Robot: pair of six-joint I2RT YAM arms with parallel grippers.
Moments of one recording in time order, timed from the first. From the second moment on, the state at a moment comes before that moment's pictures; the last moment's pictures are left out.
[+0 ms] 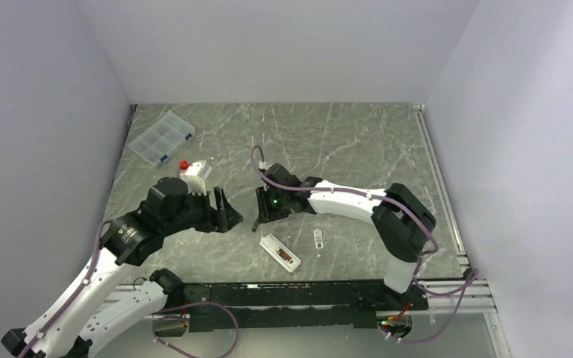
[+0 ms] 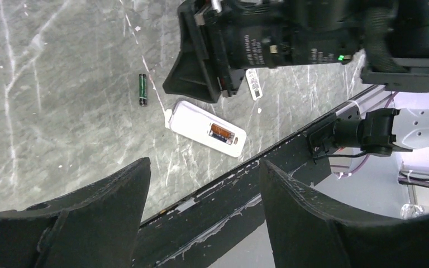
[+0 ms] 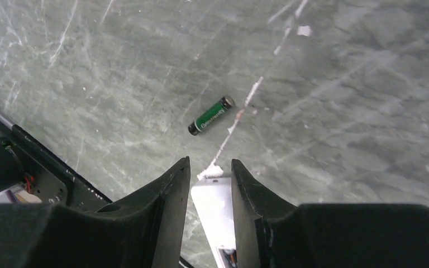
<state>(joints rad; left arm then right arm) -0.63 0.71 0.89 -0.76 0.14 -0.58 0.92 1.76 1.15 -0.31 -0.12 0.60</state>
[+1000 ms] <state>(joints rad) -0.63 0.53 0.93 -0.92 0.14 -0.47 0.98 2.10 1.55 -0.46 -0.04 0.09</state>
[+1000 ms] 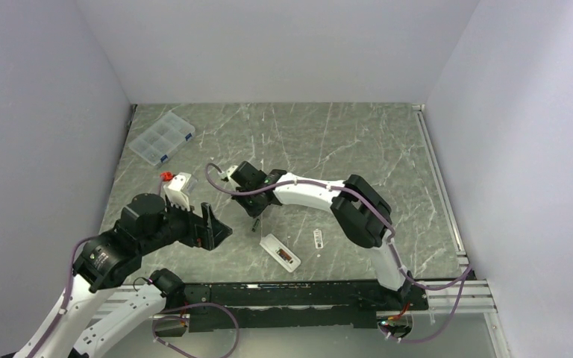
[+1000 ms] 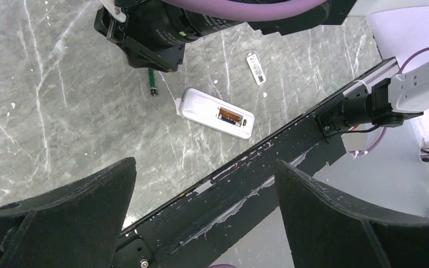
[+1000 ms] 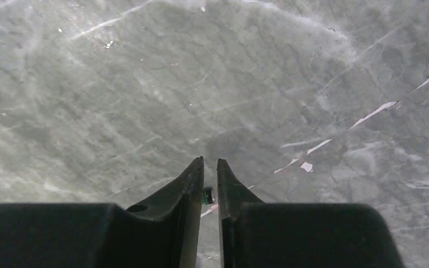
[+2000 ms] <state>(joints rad) -0.63 0.53 0.92 -0.91 0.14 -0.47 0.98 2.03 1.41 -0.46 -0.03 0.14</state>
